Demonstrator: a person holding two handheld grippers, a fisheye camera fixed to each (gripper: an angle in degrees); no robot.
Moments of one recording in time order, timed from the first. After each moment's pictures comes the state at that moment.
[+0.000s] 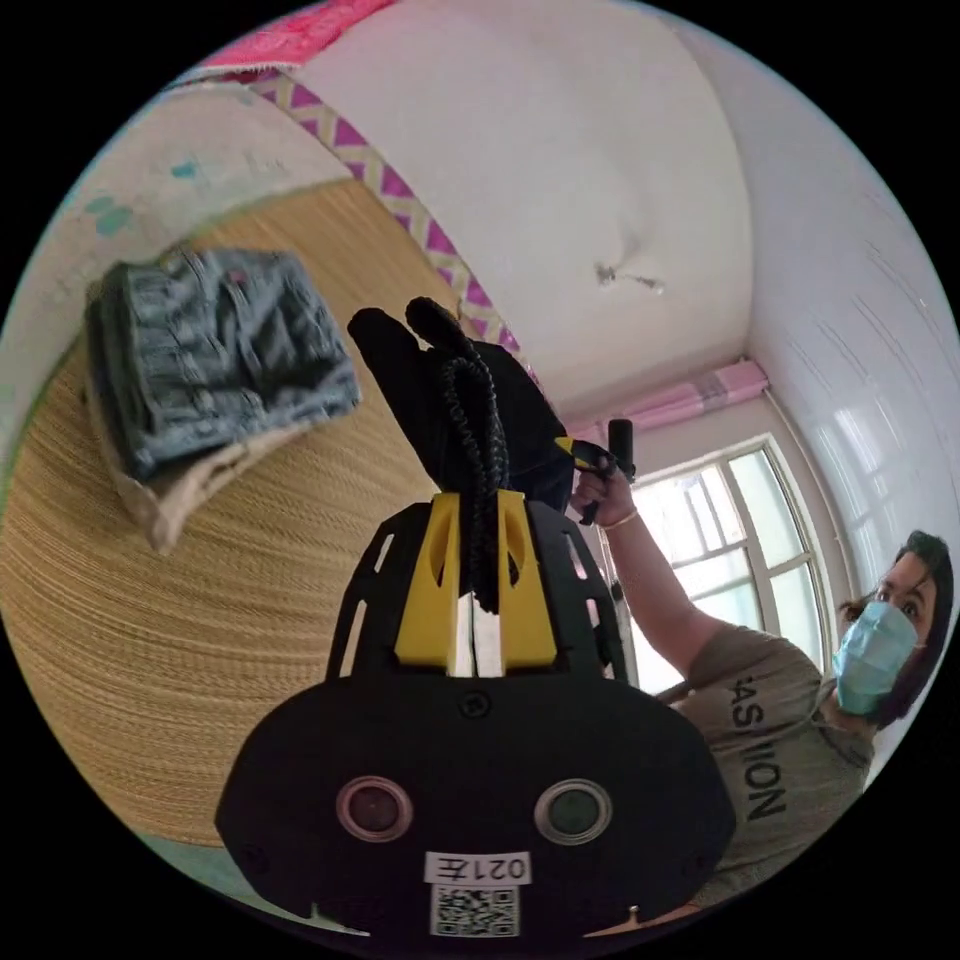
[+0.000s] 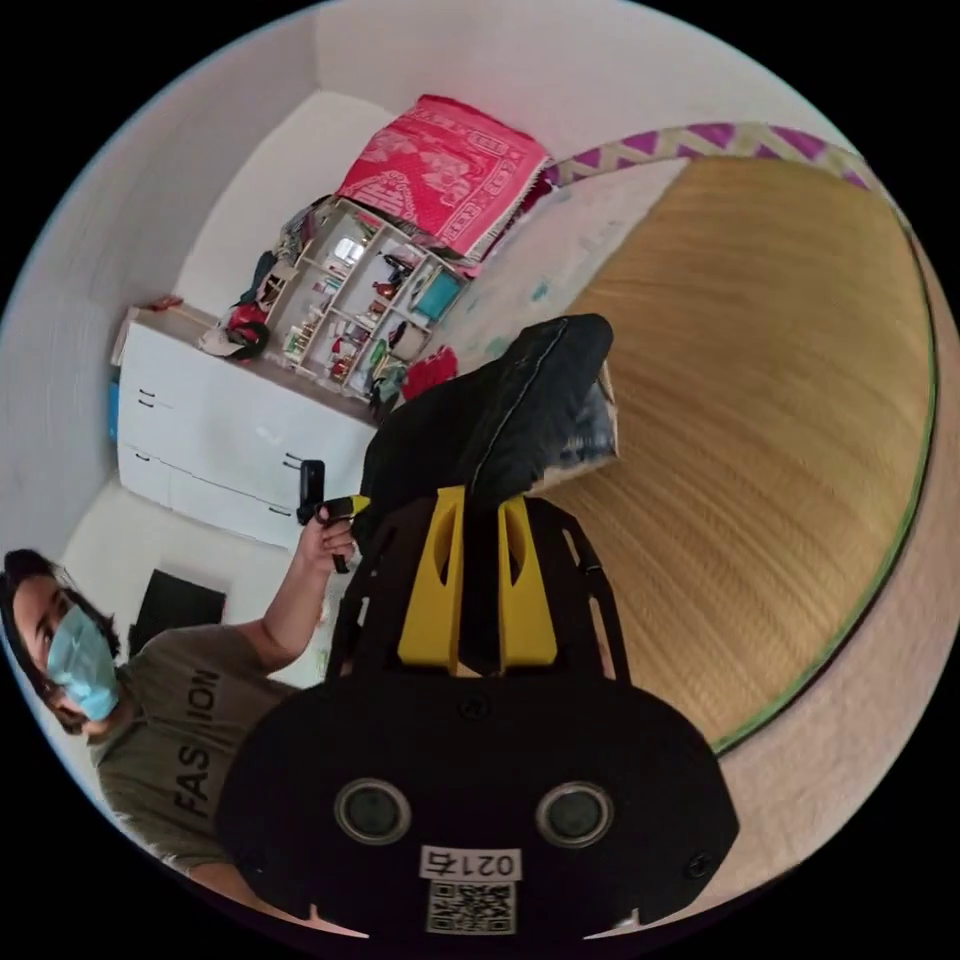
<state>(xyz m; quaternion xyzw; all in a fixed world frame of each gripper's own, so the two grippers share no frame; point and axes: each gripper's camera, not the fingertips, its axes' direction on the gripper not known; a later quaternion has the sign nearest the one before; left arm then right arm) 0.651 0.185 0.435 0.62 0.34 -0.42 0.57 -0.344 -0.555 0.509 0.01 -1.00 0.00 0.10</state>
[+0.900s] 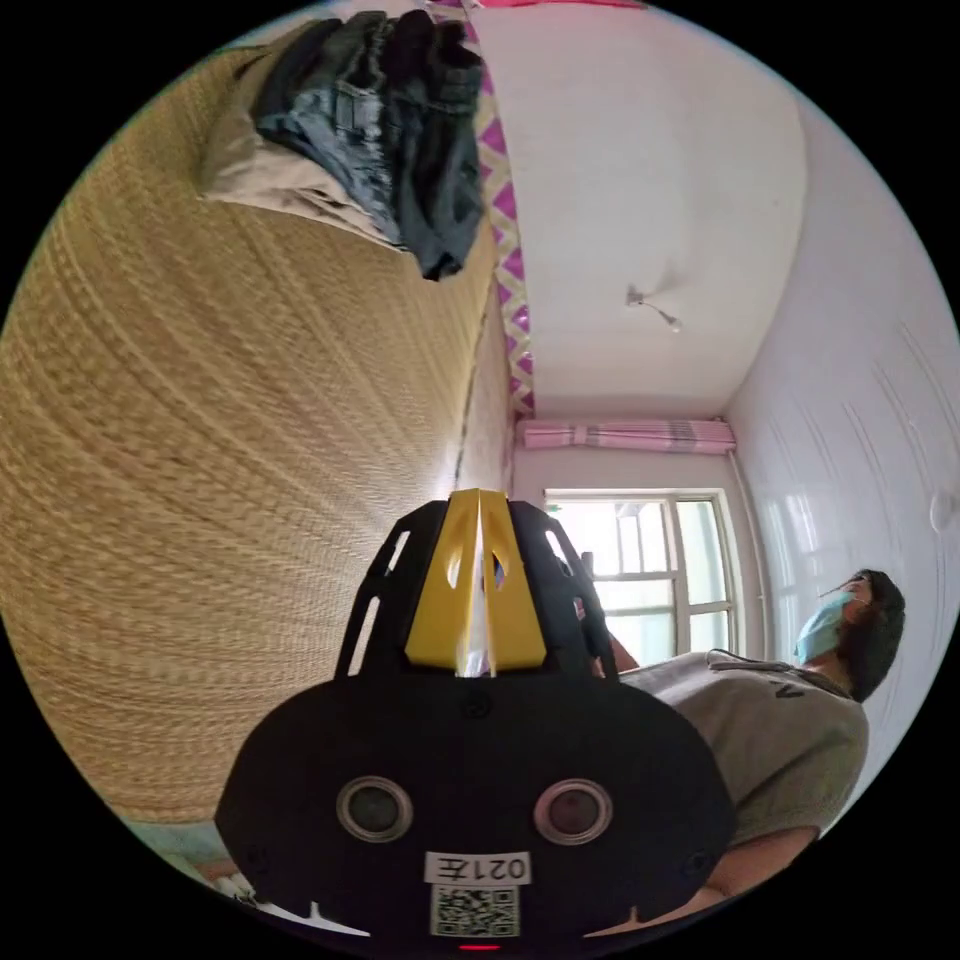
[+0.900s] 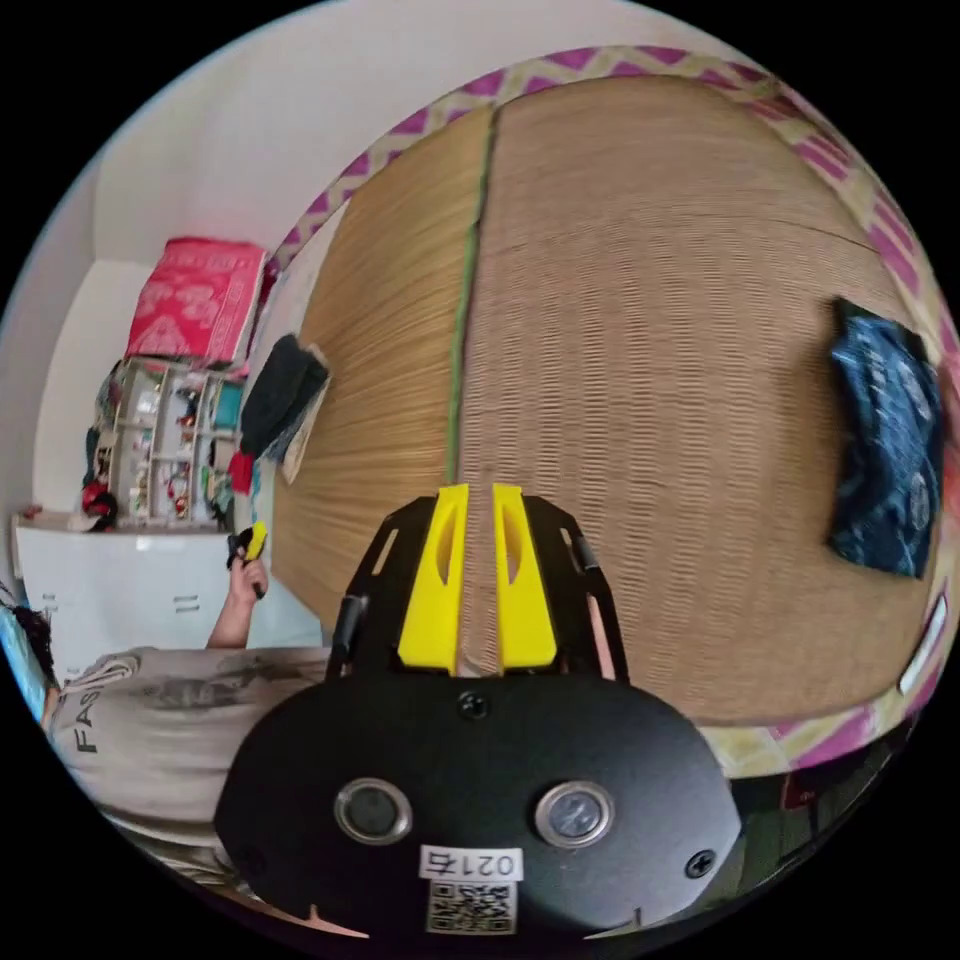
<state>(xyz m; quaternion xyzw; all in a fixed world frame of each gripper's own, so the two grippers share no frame) 0.815 0.150 0.585 0.59 0.50 -0.39 0.50 -0.320 -0.121 0.636 -0.29 -0.91 0.14 0.28</state>
